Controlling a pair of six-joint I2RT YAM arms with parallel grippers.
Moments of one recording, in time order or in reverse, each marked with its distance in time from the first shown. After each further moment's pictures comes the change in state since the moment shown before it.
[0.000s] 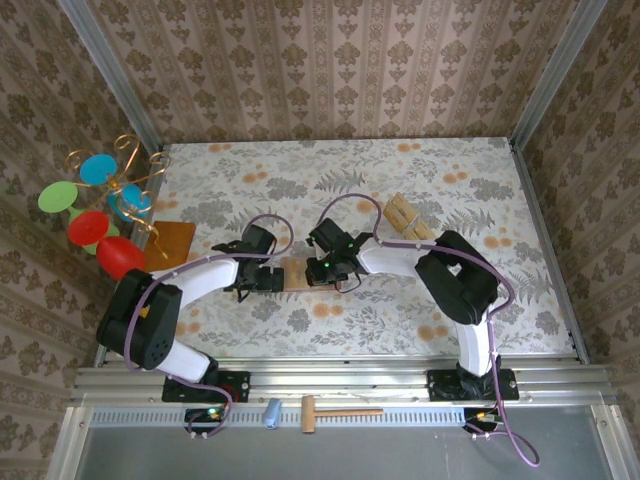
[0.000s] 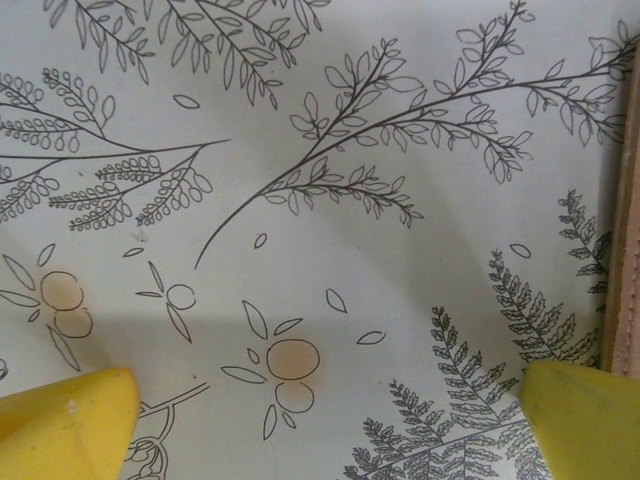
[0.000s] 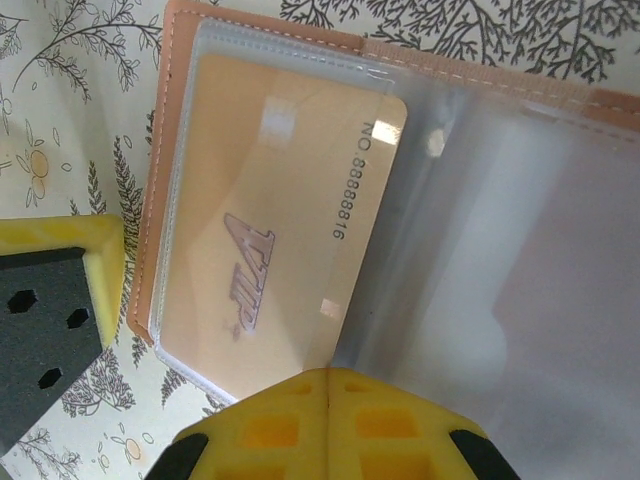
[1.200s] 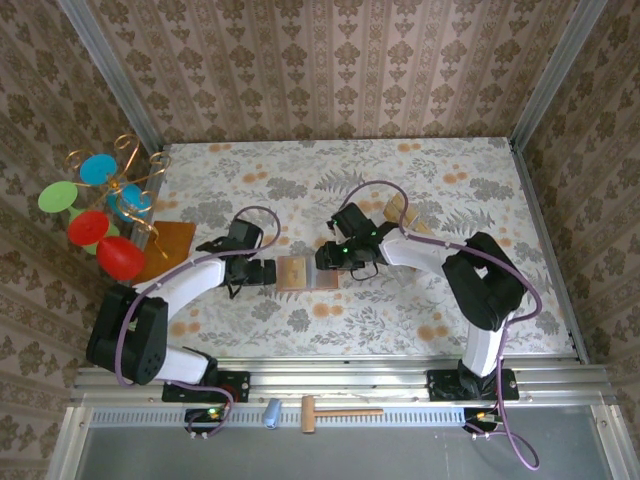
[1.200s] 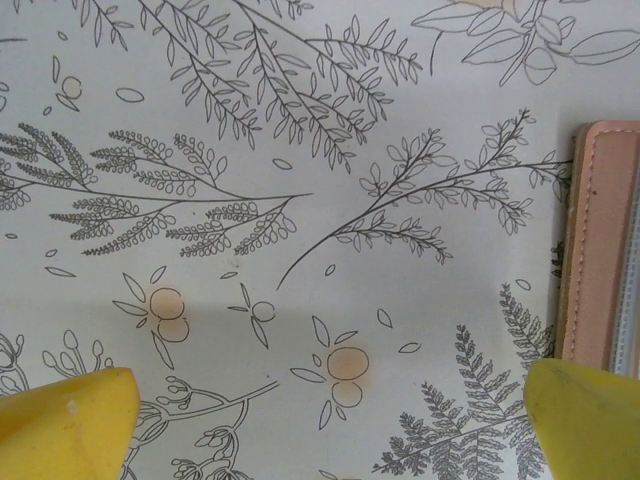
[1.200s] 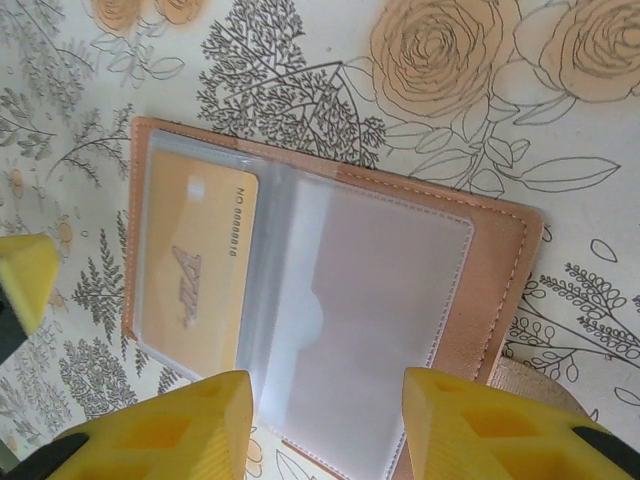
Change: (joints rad) left arm 0.087 -0.097 0.011 -0.026 0.018 0.035; right arm -0.117 -0.122 -0.068 -0.019 0.005 0.004
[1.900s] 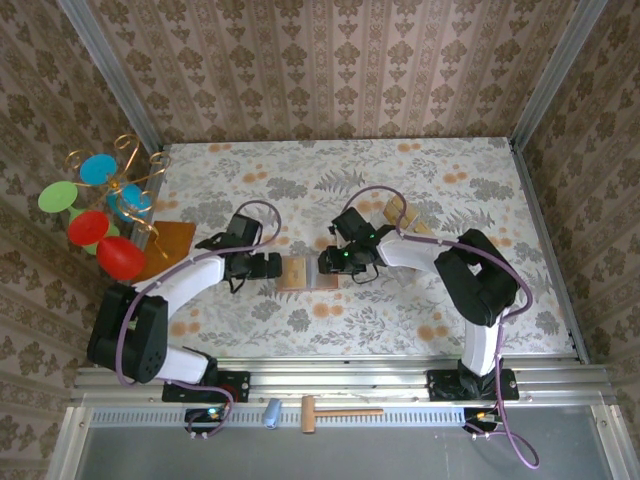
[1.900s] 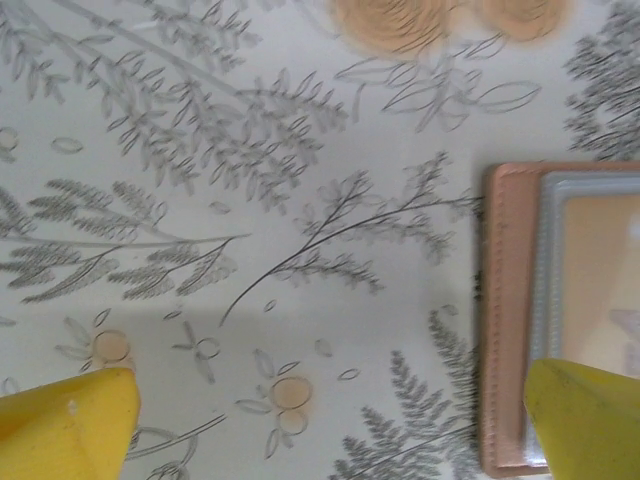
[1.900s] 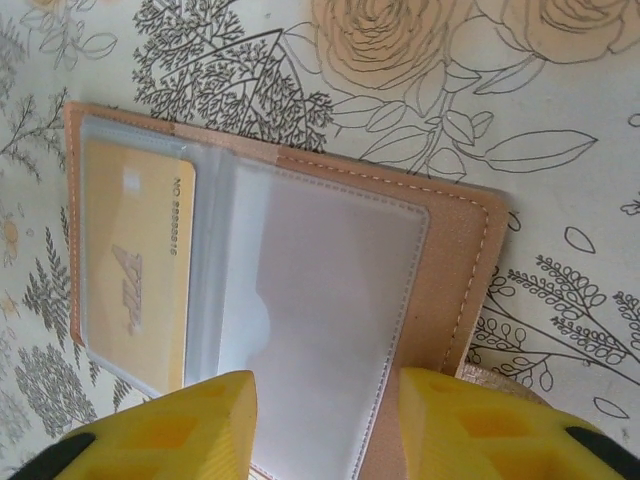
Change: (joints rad) left arm 0.014 0.012 0.025 0.070 0.105 0.015; right arm -0.010 0.024 -0.022 0.014 0.001 0.001
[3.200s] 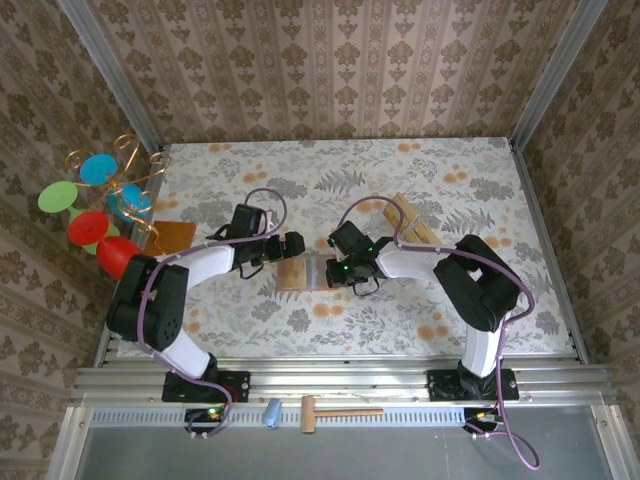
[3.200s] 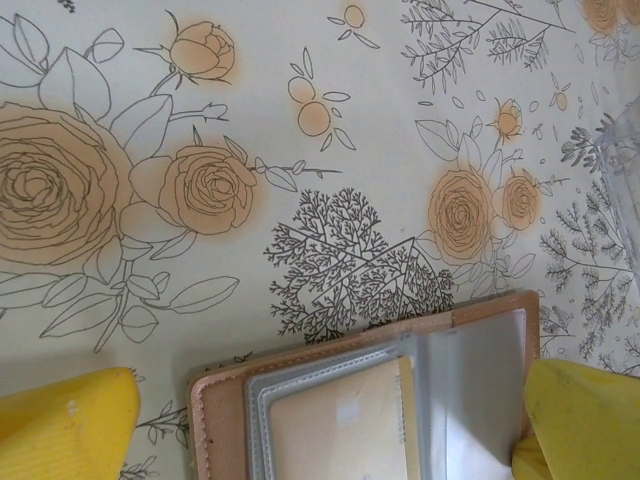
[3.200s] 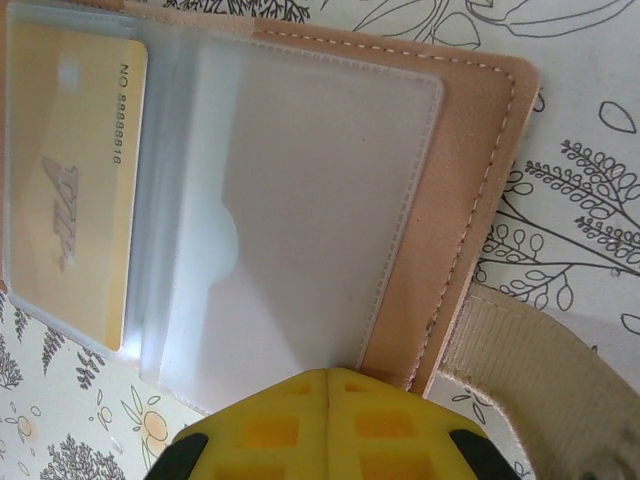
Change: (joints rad) left arm 0.024 0.202 0.023 0.392 0.358 -0.125; right arm 0.062 -0.024 -0.090 0.035 0.074 -0.028
